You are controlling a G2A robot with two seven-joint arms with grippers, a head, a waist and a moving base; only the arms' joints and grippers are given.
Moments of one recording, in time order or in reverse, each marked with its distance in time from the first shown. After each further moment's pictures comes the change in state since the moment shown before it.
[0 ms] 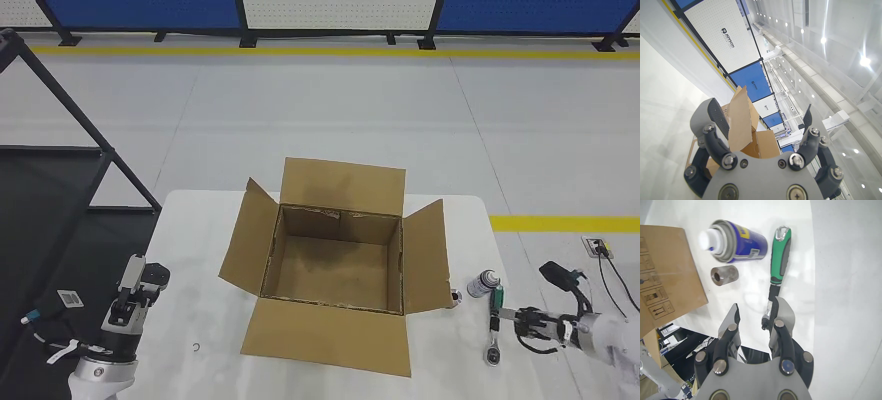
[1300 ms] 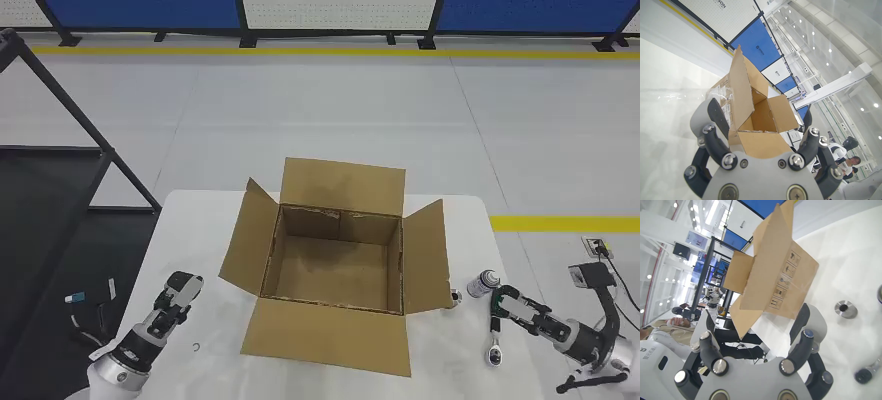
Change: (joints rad) left arm -0.022 0.030 0.008 -0.008 0.204 -0.063 -0.289; right arm -0.209 -0.016 0.031 -0.210 0.730 -0.348 -0.278
